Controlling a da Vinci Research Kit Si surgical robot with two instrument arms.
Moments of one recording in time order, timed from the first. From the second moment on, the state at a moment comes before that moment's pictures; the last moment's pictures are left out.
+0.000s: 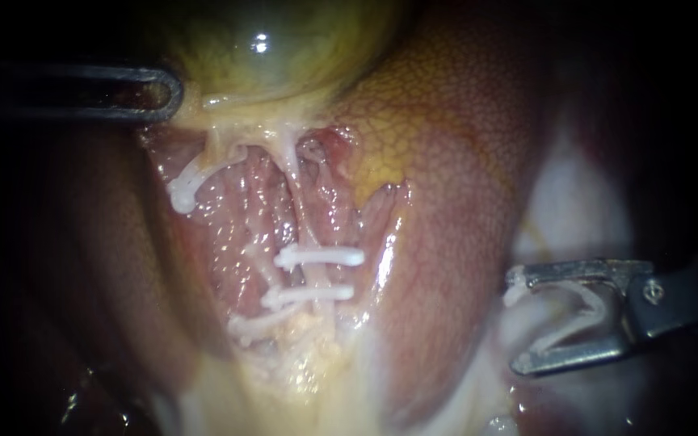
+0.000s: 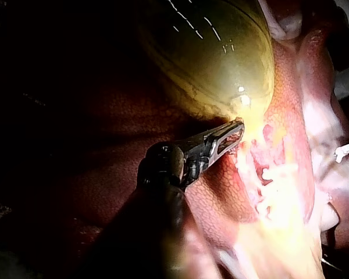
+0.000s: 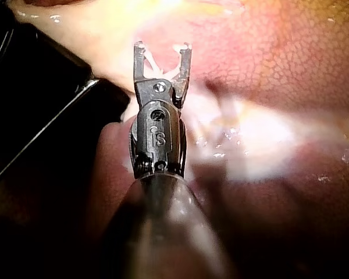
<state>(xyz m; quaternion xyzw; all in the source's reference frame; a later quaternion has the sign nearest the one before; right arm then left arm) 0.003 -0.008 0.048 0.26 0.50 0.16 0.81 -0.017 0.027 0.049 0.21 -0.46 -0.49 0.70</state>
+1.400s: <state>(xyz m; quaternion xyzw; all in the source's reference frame) 0.016 -0.003 0.054 0.28 0.49 0.26 0.78 -0.017 0.027 0.049 0.21 -0.46 -0.50 0.70</state>
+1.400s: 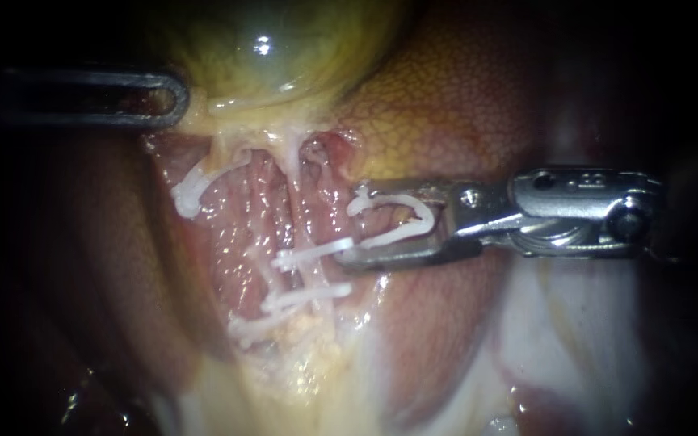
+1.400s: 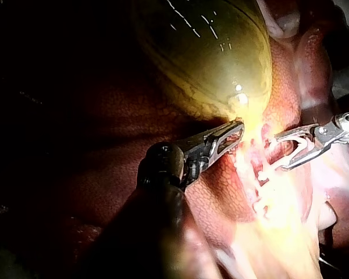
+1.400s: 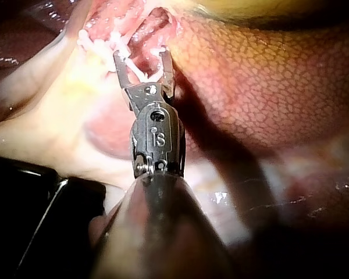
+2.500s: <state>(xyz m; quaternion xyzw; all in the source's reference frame) 0.016 0.000 0.053 0.35 0.52 0.30 0.72 -0.017 0.026 0.049 0.21 -0.46 -0.50 0.70</state>
